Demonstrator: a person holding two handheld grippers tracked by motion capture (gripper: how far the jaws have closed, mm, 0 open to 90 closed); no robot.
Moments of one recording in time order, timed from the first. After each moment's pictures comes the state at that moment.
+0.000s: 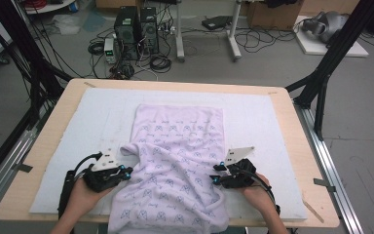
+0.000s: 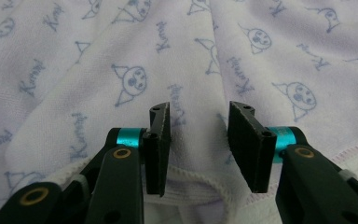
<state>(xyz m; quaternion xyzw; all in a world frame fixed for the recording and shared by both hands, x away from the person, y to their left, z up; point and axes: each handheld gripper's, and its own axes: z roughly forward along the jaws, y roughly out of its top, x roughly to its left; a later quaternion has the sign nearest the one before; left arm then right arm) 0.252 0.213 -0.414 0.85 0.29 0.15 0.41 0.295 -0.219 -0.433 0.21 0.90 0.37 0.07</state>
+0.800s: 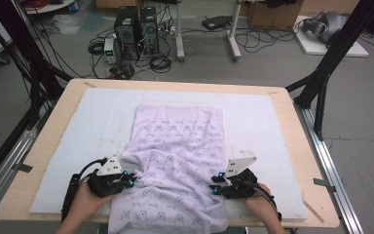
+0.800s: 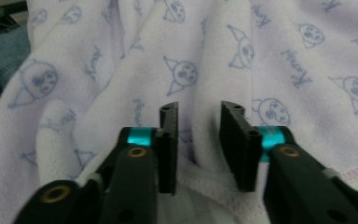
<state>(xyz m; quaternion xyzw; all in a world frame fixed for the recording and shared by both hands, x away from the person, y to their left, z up) 0.253 0.198 -0.435 0.87 0.28 0.13 0.39 0.269 -0.219 -0.437 0.18 0.90 0.39 0.06</state>
